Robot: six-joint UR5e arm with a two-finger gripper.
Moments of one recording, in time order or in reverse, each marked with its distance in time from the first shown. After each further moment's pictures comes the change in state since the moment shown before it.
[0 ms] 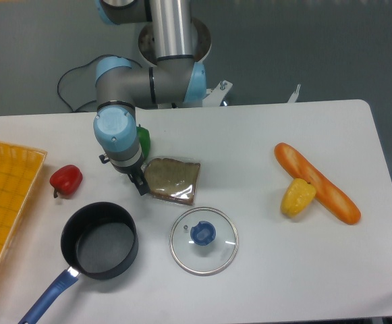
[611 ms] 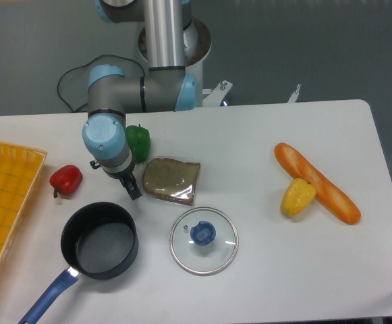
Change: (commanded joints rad) arm -0.034 -0.034 -0.005 0.032 0.008 -0.028
